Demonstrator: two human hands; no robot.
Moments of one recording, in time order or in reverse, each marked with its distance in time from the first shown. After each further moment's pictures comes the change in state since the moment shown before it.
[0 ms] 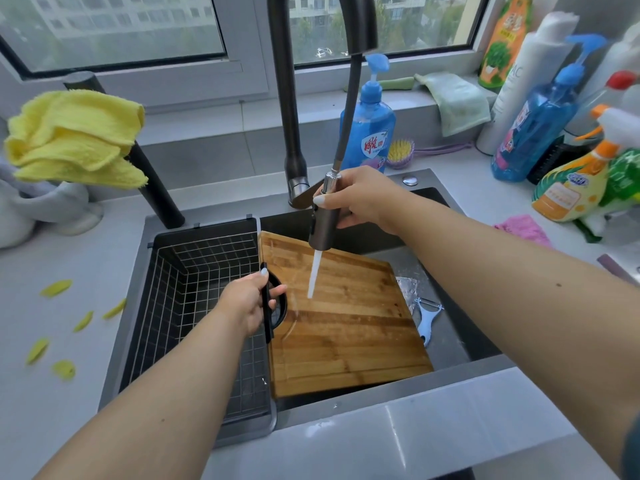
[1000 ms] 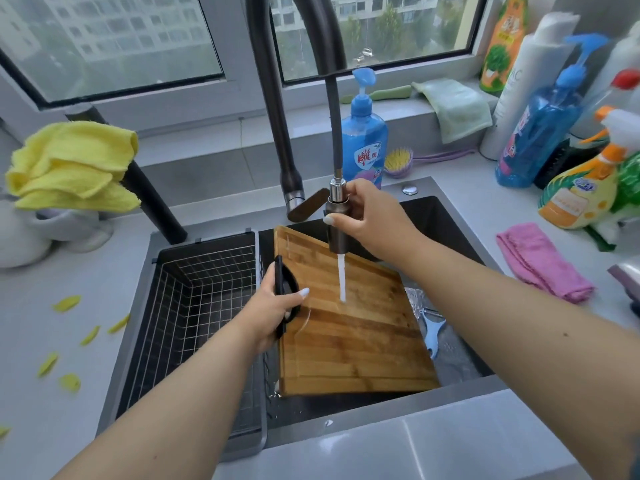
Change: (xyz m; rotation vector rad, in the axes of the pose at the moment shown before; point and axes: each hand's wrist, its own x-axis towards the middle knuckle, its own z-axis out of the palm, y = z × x) left_hand -0.031 0.004 0.032 0.307 -0.301 0.107; right_hand -0.014 0.041 -0.015 -0.229 0.235 -0.329
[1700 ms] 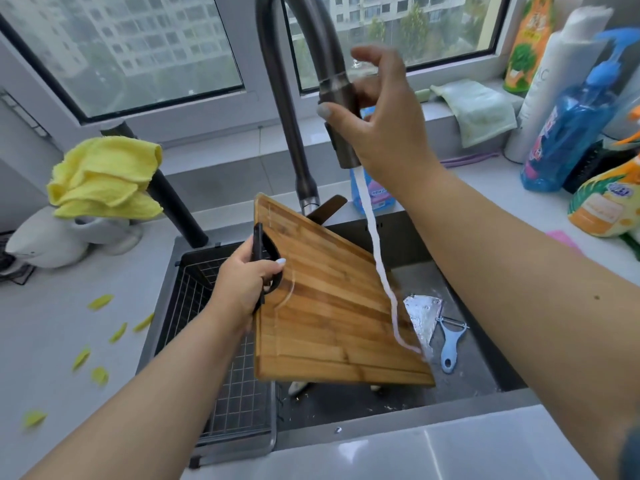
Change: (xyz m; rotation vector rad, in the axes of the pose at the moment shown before) left_hand -0.041 0.063 -0.002 0.029 0.236 0.250; right_hand 0.045 -0.071 -0.049 0.211 0.426 -0.349
